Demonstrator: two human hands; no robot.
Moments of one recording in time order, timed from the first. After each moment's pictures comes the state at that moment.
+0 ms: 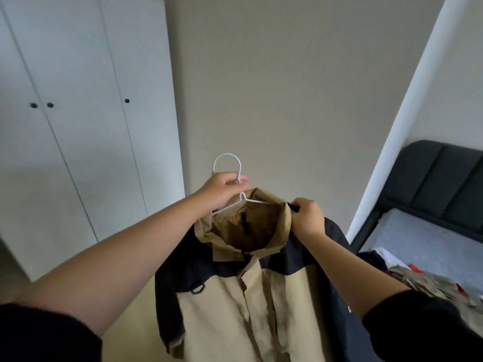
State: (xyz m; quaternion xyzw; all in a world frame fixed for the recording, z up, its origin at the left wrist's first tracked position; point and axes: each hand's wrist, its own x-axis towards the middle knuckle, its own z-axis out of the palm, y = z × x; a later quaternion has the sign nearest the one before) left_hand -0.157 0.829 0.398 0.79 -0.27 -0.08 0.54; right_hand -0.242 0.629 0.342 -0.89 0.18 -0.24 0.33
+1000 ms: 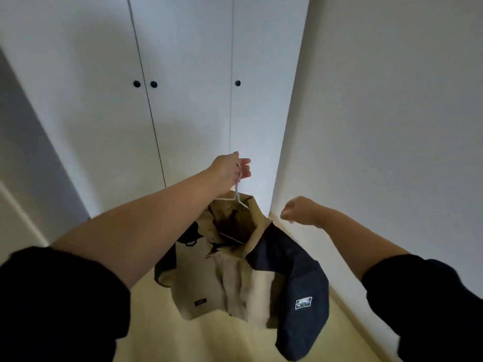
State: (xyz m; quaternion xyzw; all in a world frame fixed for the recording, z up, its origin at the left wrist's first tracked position) left_hand 0.343 1.115 0.365 0.54 0.11 -0.10 0.83; right_hand 0.343 0.909 0.294 -0.96 -0.06 0.15 0.23
